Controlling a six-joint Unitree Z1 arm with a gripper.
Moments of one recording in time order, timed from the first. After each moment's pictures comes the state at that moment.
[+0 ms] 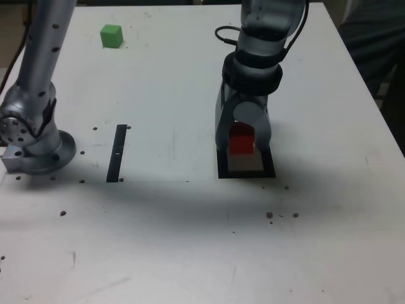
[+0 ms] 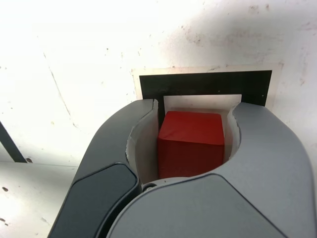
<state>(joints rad) -0.03 2.08 -1.53 1.17 0.04 0.00</state>
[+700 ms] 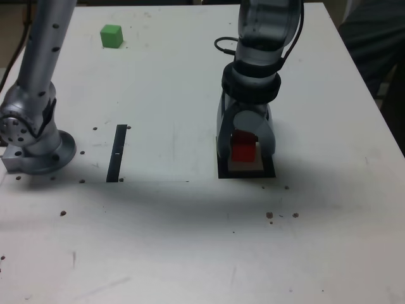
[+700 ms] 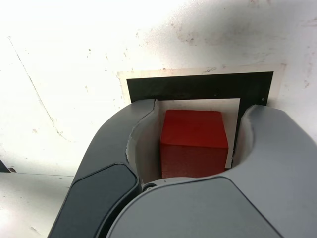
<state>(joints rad) -0.03 2.08 -1.46 1.08 0.01 0.01</state>
